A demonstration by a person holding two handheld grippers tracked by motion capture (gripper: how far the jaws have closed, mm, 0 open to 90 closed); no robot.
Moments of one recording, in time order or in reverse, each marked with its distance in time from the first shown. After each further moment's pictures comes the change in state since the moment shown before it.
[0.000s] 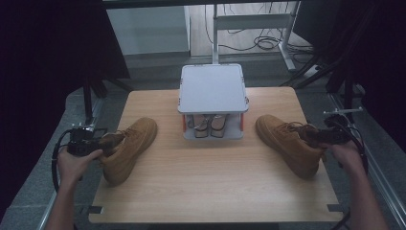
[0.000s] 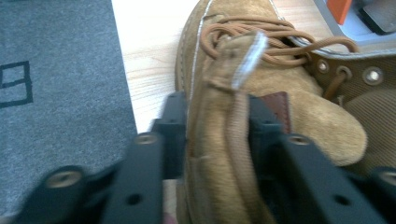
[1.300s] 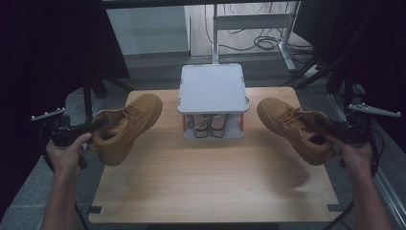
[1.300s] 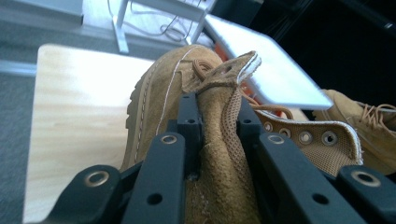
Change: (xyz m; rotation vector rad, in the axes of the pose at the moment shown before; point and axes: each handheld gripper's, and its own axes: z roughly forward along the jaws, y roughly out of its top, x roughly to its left) left arm -0.026 0.030 -0.073 -0.437 -0.317 -0.172; right arm 0.033 0.007 -0.078 -0.368 0.054 0.116
